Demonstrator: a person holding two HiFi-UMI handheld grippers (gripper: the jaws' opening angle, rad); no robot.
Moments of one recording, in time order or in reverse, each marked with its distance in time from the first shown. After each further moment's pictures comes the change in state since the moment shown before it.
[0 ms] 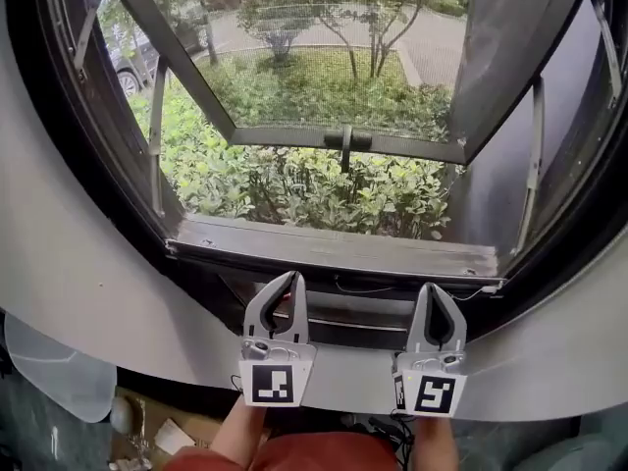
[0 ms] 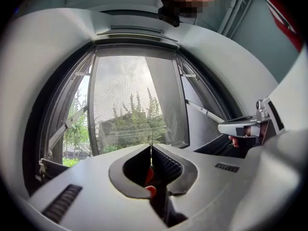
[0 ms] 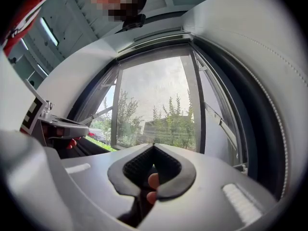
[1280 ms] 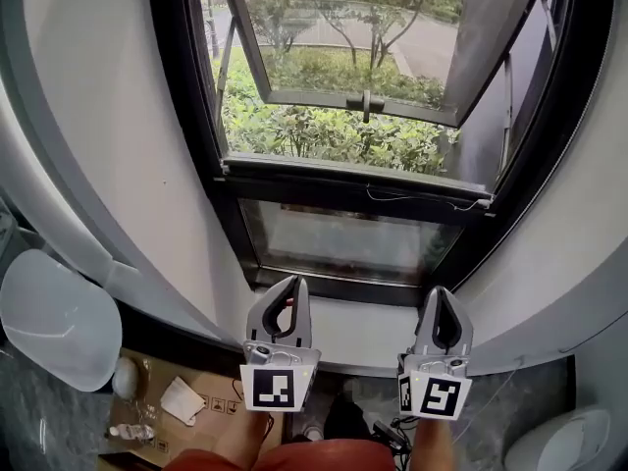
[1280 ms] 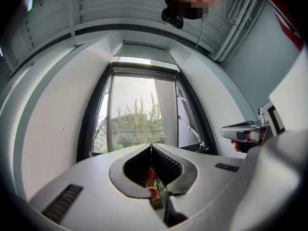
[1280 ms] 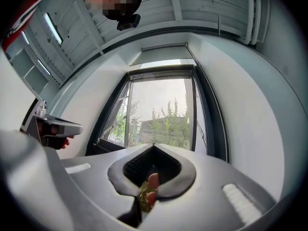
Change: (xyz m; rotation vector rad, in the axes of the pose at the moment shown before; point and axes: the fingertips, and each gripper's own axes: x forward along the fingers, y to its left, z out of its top) left arm -0.221 0.002 0.031 -0.115 -0.027 0.011; right arm -0.190 0.087 0.072 -0.038 0.006 -0.054
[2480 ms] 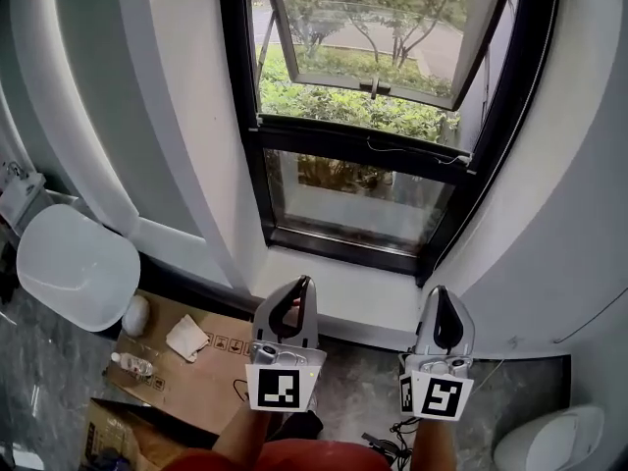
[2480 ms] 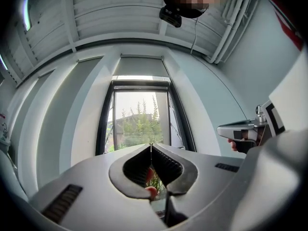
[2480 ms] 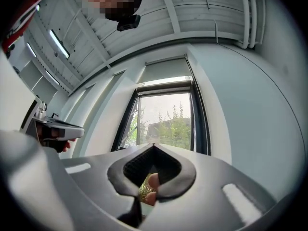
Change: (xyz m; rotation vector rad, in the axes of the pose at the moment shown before) left arm -0.188 -0.094 0.060 0.010 0.018 0.069; right arm -0.183 -0.005 0.081 0.023 -0.033 0.093
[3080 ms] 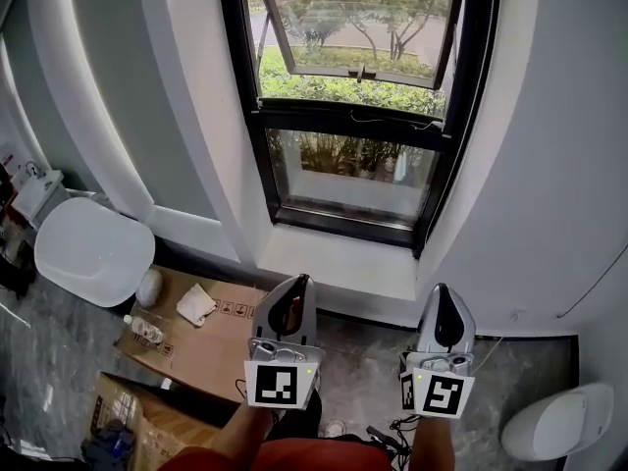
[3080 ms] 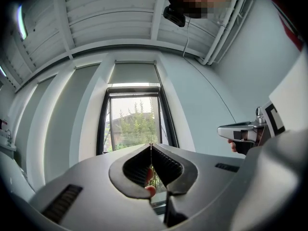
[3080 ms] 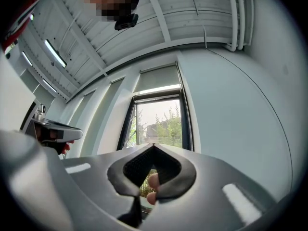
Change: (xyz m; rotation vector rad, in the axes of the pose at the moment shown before) left arm -0.126 -0.094 0.031 0.034 0.007 -0.005; right arm -0.152 -0.033 0.036 0.072 -0.019 -0.015
